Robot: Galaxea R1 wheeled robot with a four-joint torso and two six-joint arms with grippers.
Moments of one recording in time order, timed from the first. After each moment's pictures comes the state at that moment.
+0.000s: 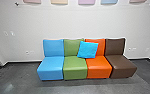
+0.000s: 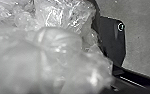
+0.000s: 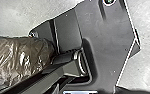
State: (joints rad) left arm 1.32 2.72 -2.25 0.00 0.17 -0.13; right arm -1.40 2.67 -2.19 0.41 -0.09 -0.12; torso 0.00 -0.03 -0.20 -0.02
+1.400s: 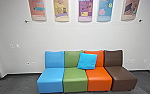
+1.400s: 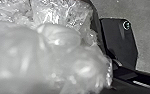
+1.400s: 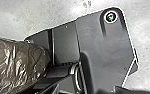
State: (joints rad) left arm 1.41 2.92 -2.53 0.13 0.18 -0.13; right arm -1.45 2.87 -2.50 0.35 -0.13 -0.13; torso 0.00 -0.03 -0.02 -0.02
